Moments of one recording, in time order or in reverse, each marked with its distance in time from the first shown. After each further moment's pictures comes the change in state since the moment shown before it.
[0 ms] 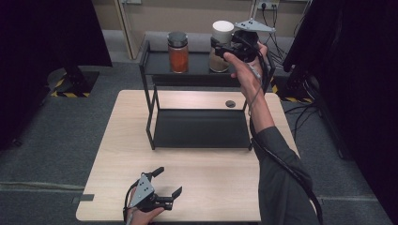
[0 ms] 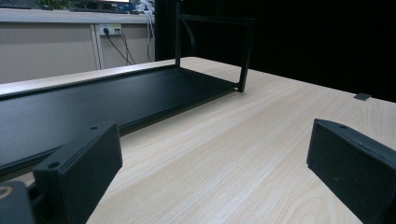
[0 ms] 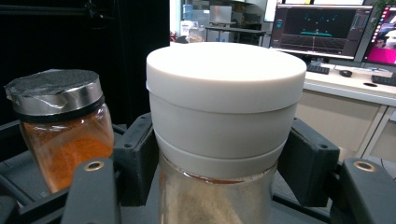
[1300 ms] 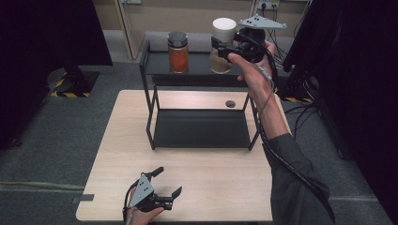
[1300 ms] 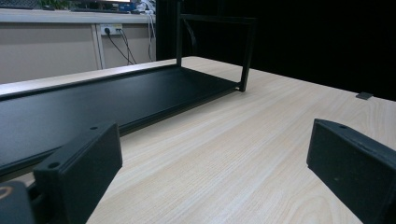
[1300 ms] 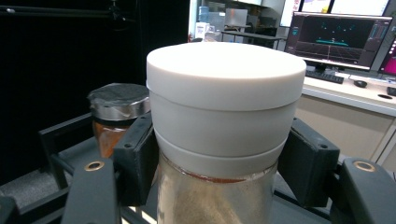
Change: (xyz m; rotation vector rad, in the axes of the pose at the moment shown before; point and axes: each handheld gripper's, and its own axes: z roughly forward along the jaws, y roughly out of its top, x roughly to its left) left arm 0.000 0.000 0.000 0.002 0.005 0.001; right arm 0.005 0.021 -0.037 -0.002 0.059 -0.037
